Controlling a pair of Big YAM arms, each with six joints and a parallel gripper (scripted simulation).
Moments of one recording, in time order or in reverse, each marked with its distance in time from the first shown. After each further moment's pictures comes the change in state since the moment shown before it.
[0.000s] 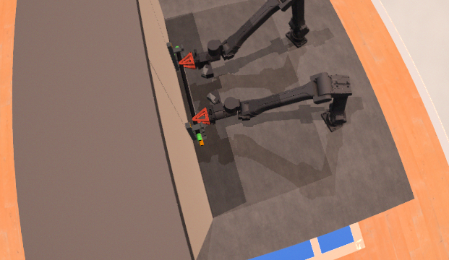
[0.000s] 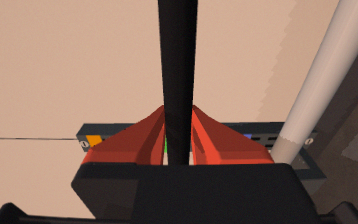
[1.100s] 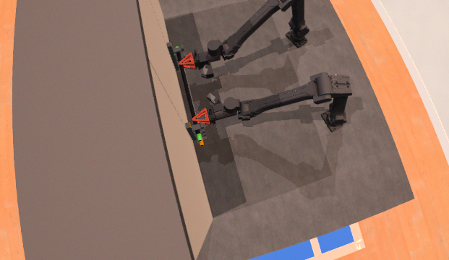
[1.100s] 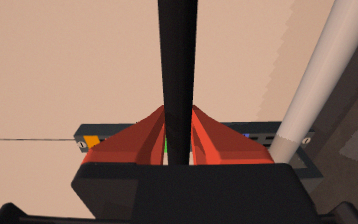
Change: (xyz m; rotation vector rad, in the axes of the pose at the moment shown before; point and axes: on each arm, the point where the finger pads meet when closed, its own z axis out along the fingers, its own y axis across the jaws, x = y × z) left arm 0.000 -0.002 0.000 0.009 0.000 0.000; right arm 0.000 0.002 0.000 -0.007 0.000 -0.001
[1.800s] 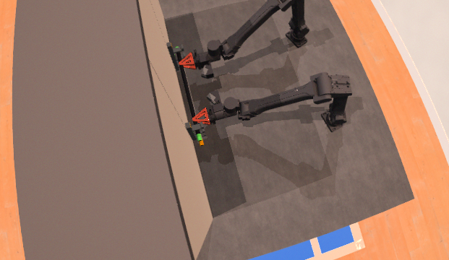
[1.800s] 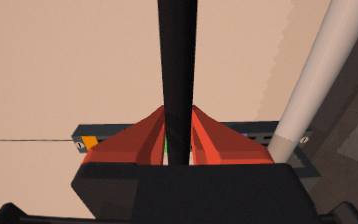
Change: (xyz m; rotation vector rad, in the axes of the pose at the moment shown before) left arm 0.000 -0.002 0.000 0.007 0.000 0.000; right arm 0.000 0.001 0.000 -0.006 0.000 -0.001
